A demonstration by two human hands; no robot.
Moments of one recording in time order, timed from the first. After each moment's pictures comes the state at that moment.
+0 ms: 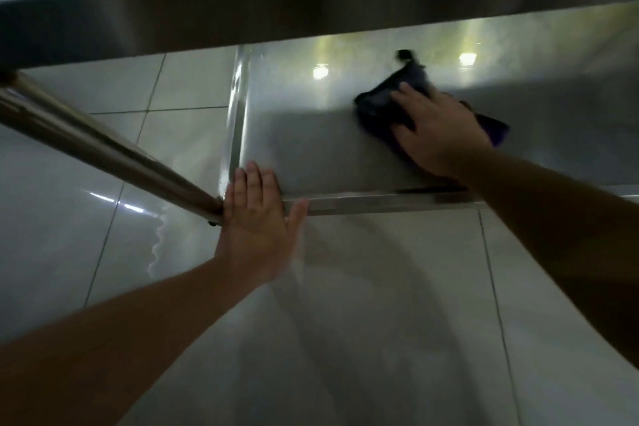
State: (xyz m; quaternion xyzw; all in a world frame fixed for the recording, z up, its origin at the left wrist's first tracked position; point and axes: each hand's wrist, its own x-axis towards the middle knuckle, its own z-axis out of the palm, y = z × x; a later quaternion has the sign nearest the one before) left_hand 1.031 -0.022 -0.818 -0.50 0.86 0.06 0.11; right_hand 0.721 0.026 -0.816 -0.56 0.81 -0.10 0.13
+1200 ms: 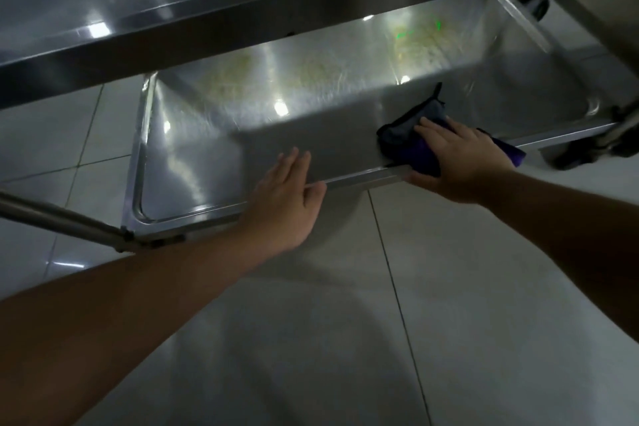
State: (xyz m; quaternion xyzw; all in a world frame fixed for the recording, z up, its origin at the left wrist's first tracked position) left_hand 0.862 0.080 -0.778 -0.33 0.93 0.18 0.03; right_hand 0.593 0.252 -0.800 -0.52 0.85 0.01 0.08
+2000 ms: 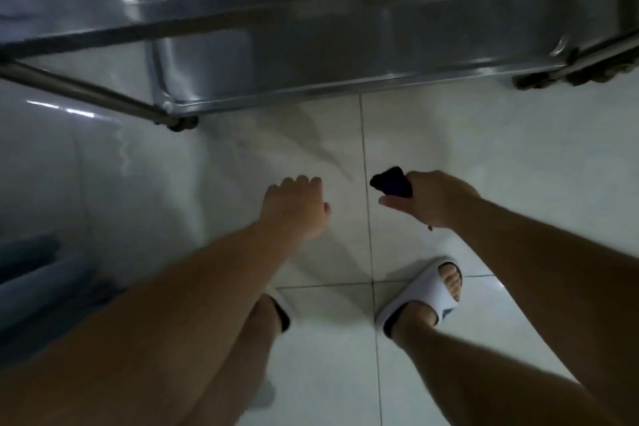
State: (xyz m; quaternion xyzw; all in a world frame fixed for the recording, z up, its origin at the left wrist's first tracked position) left_hand 0.933 0.208 -0.683 -0.31 0.85 0.18 0.39; right_hand 0.721 0.352 -0.672 -0.42 0.78 0.12 0.45
